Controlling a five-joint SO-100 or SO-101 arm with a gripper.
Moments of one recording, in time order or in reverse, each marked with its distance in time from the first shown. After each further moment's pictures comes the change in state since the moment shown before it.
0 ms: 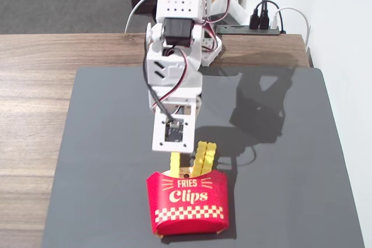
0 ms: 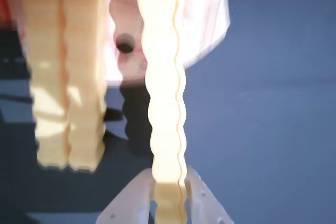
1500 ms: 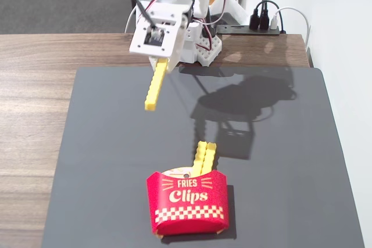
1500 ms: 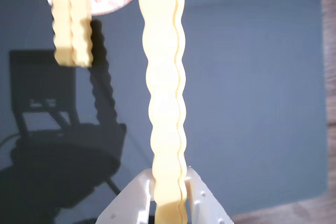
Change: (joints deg) arm 8.5 41.6 0.1 30.8 -2.8
